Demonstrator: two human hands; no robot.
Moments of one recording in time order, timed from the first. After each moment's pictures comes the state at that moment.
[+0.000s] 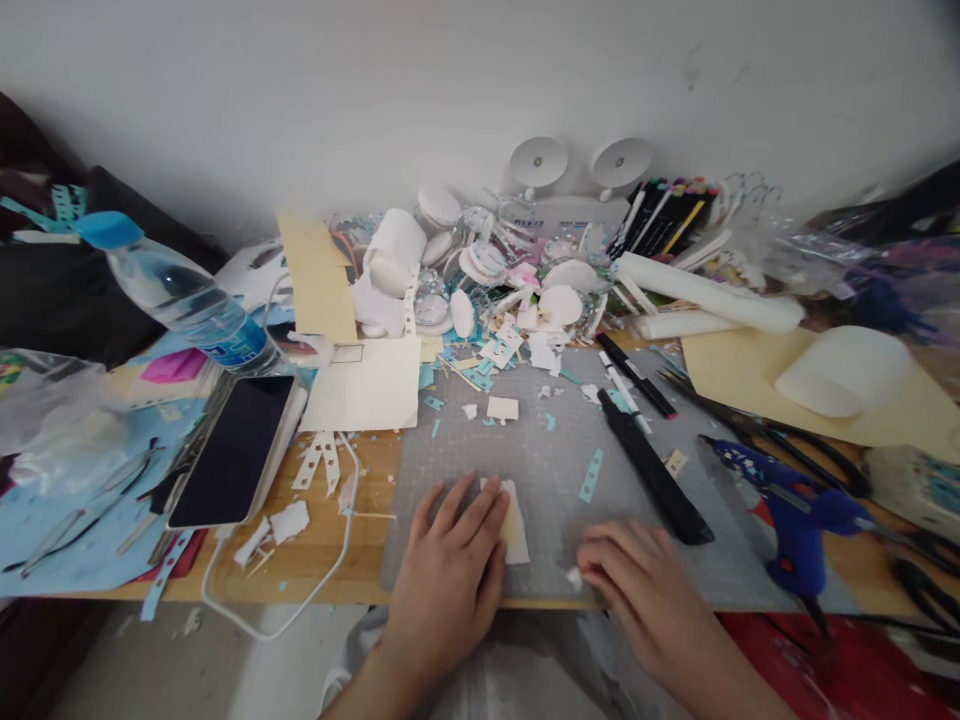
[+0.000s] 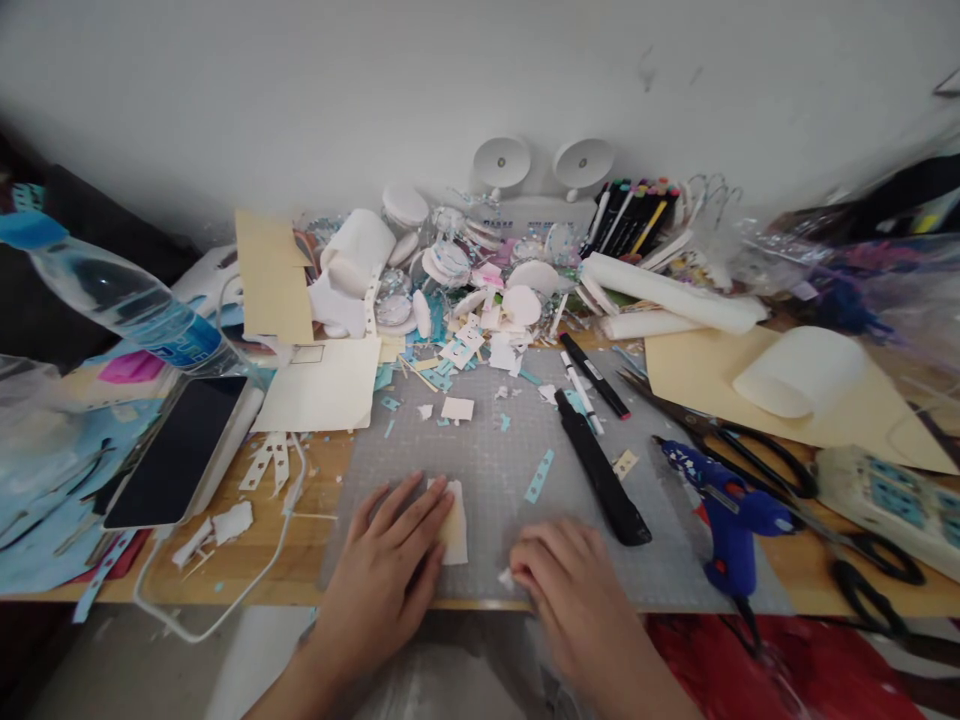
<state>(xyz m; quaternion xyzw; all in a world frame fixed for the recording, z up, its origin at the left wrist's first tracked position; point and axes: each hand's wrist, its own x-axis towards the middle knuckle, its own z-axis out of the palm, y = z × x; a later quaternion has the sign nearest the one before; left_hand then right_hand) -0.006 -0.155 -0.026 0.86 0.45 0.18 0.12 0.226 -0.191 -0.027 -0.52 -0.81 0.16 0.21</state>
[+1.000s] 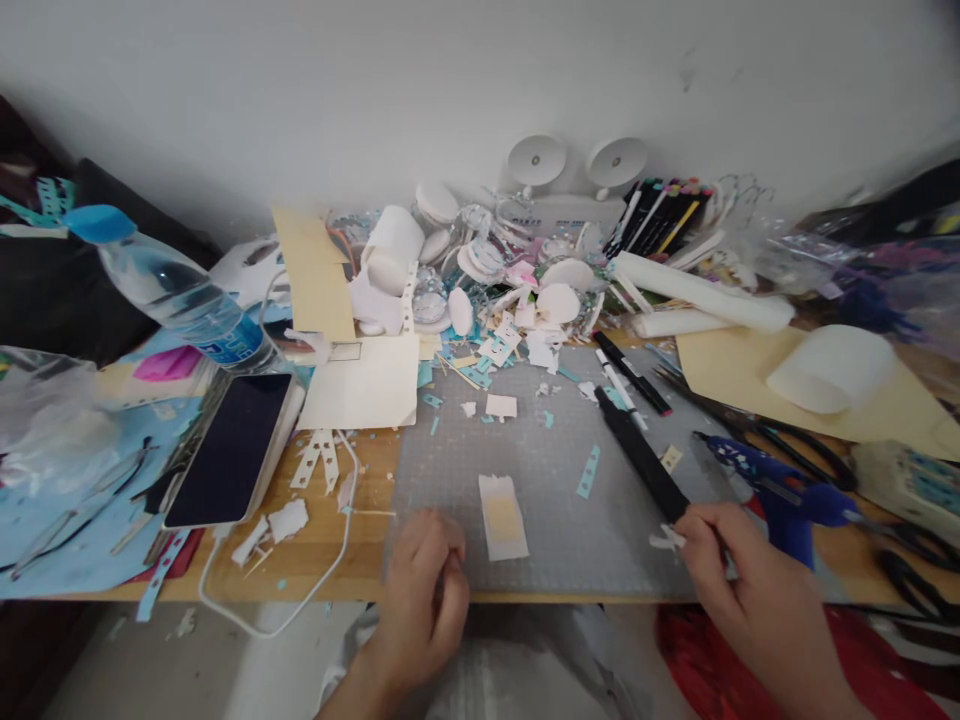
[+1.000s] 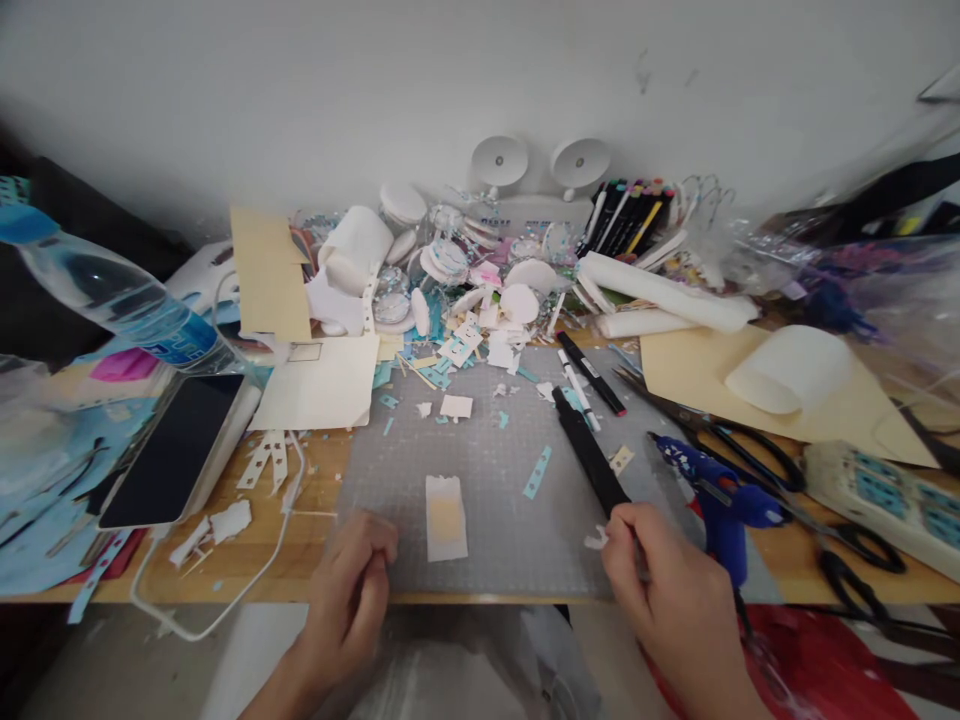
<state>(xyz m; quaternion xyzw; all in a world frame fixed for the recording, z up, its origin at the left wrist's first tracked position) -0.026 -0.167 -0.036 0.74 0.44 0.43 0.29 0.275 -0.196 -0.013 -0.66 -0.70 0.00 0.25</state>
